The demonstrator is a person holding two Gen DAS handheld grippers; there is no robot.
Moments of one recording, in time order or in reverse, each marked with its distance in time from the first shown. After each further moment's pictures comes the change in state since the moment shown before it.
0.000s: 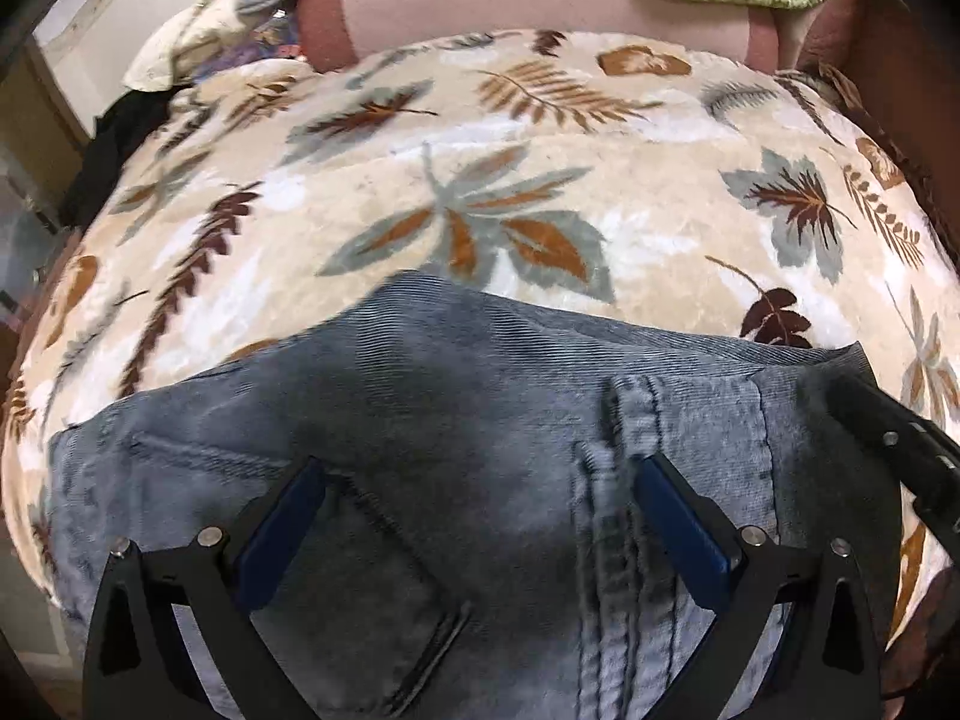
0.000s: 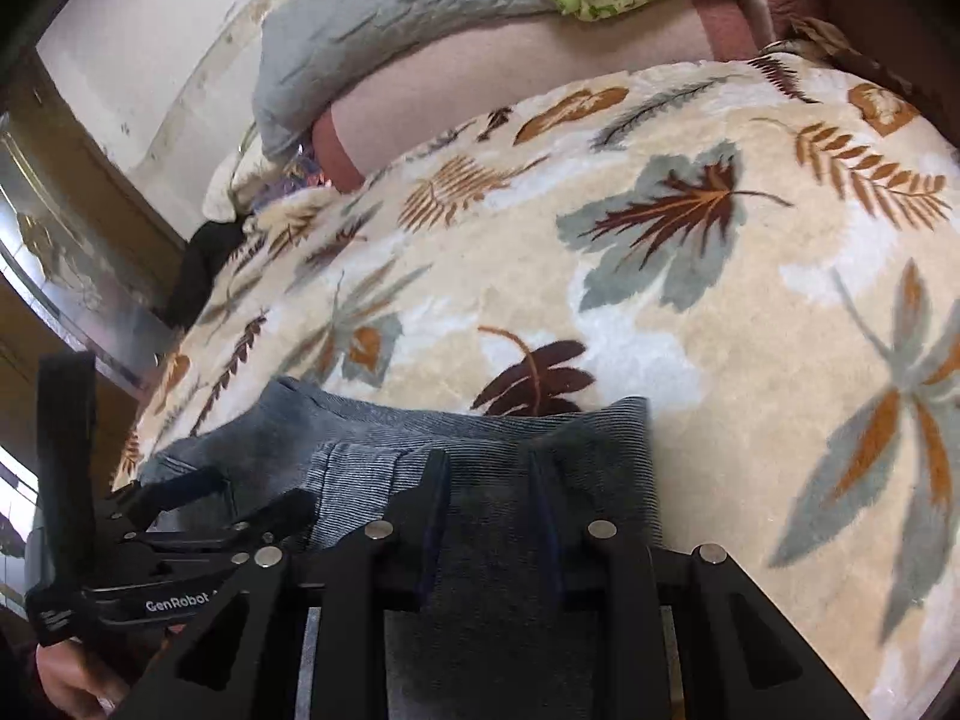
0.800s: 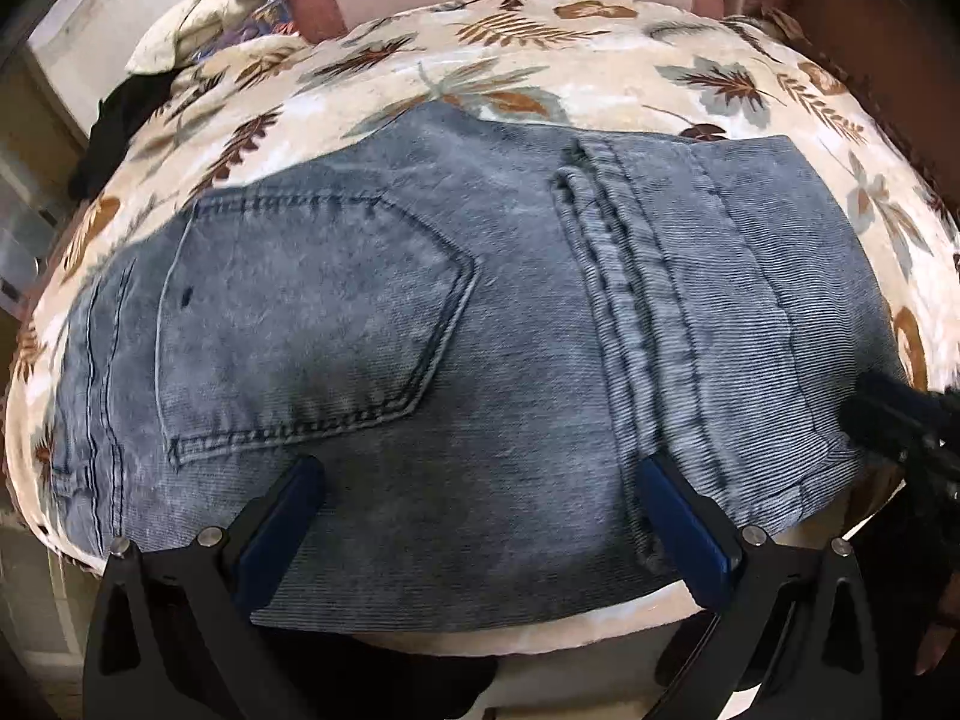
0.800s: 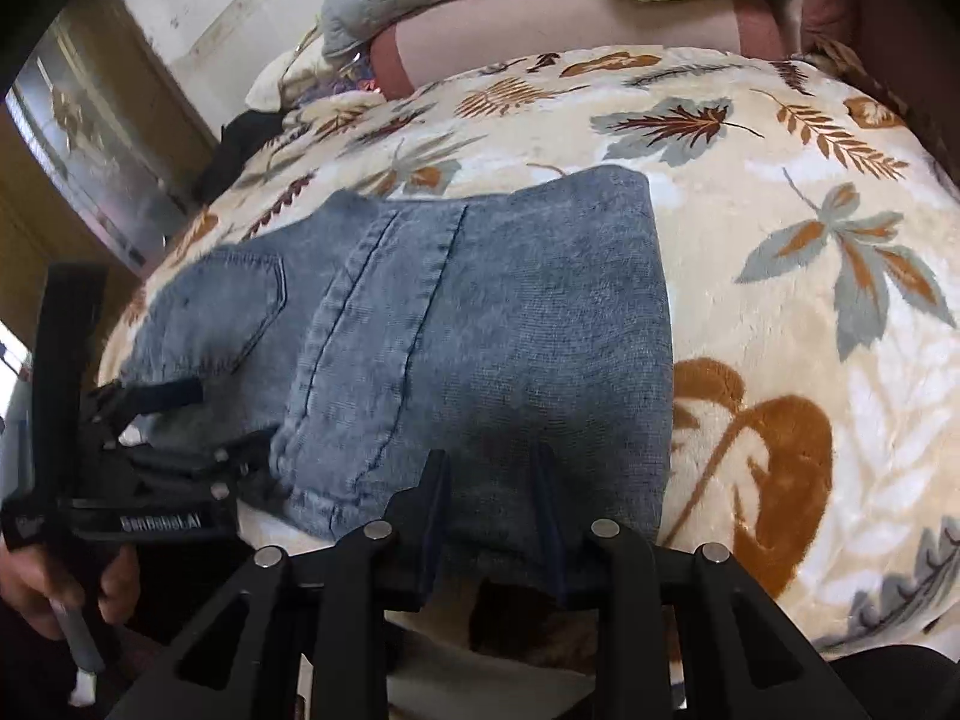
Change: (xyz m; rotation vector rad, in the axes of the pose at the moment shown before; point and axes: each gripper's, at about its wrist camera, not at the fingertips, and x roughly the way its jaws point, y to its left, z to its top) left arm -0.025 0.010 -0.105 0.078 0.055 -0.018; right arm -0.050 0.026 -0.109 -0.187 0.144 -0.049
